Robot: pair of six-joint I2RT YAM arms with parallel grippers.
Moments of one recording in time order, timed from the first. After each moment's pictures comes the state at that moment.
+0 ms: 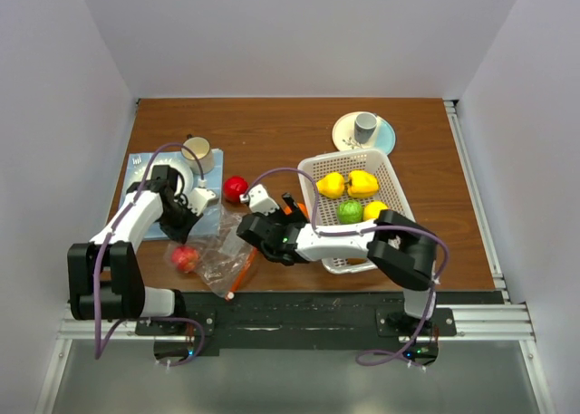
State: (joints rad) left arm 0.04 1.36 0.83 -0.90 0.18 0.74; right arm 1.20 1.89 1.18 -0.17 0.94 0.29
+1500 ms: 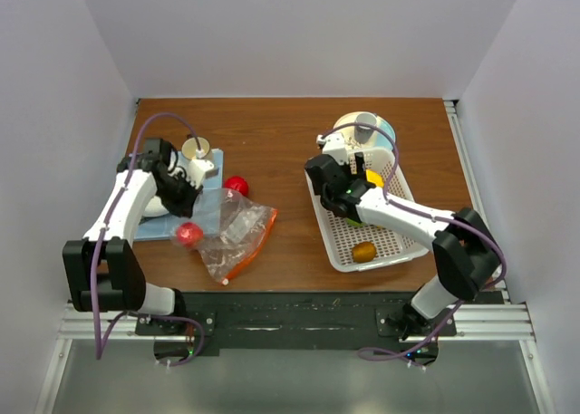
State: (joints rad) left arm 0.04 1.41 1.09 -1.02 0.33 0.74; right arm 0.76 1.58 1.07 -0.24 0.83 0.28
